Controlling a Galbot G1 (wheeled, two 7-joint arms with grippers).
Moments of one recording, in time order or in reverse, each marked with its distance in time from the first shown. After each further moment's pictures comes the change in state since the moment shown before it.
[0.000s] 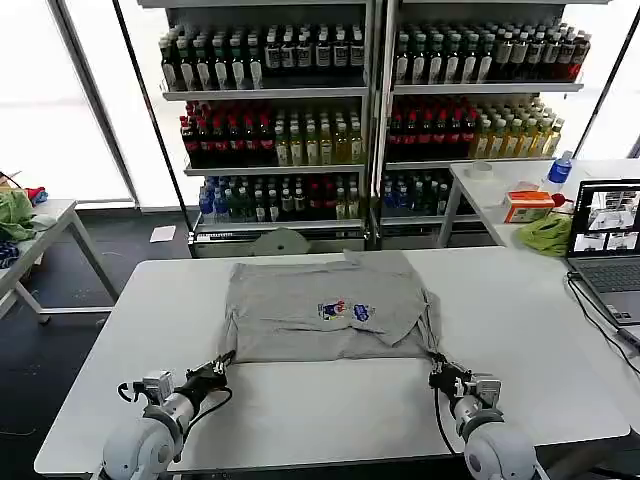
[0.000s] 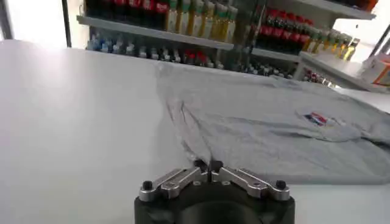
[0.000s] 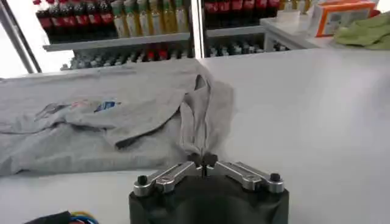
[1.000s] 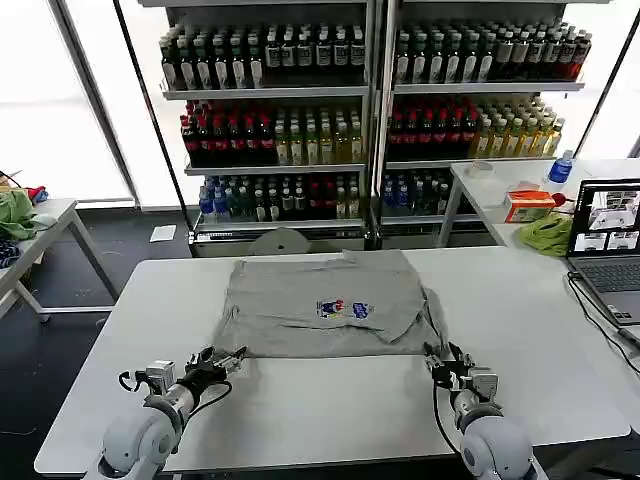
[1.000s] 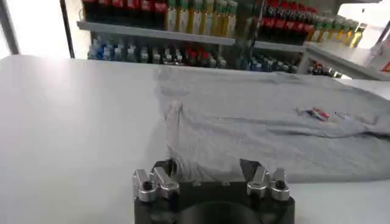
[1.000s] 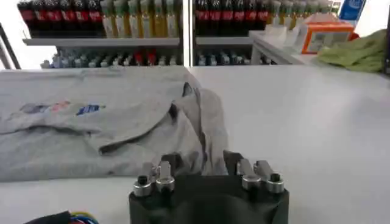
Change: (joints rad) left arm -0.077 0.037 0.042 0.037 0.005 0.033 -0.023; right arm 0.080 0.091 -0.004 -0.067 -0.106 -0.035 0.089
